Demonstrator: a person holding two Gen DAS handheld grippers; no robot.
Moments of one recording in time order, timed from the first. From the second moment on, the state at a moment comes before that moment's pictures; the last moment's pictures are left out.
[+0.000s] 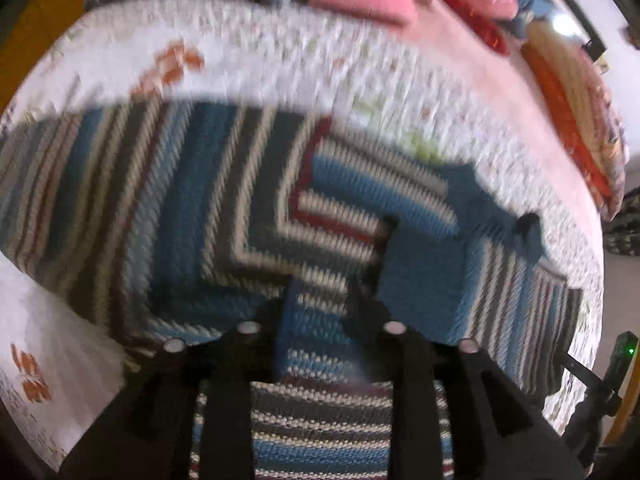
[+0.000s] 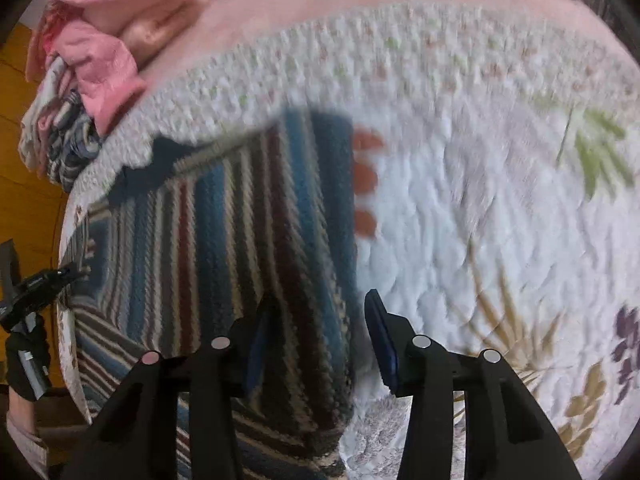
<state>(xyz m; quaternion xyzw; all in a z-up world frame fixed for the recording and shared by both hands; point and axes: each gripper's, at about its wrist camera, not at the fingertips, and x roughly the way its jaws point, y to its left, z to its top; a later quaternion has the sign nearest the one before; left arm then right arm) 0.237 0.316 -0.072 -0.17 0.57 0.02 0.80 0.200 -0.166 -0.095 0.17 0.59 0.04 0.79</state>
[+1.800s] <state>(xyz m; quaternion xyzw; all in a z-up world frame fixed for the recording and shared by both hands) 0.119 0.643 -0.106 -0.43 0.46 0.22 0.74 0.175 -0.028 -0.063 0.17 0.59 0.11 0.78</state>
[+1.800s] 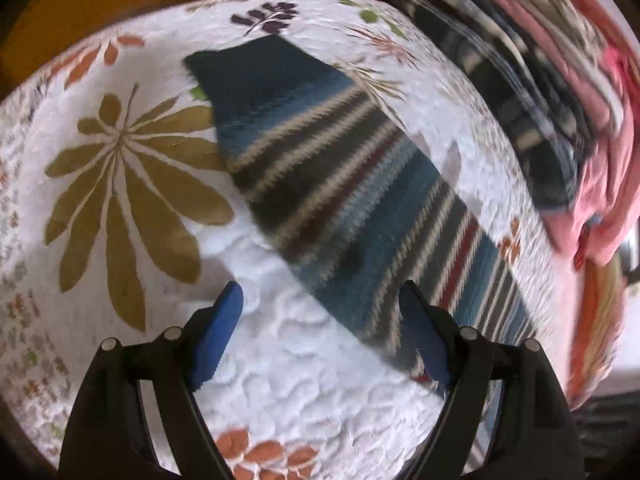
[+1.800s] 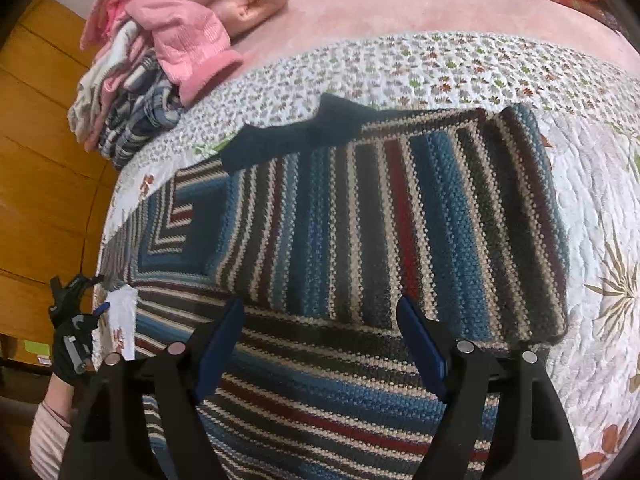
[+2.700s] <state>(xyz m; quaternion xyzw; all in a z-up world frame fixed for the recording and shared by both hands) 0.162 0.618 -0.079 -0.45 0.36 0.10 0.81 0.172 -0.036 -0.073 0.14 0.60 0.10 0.78</state>
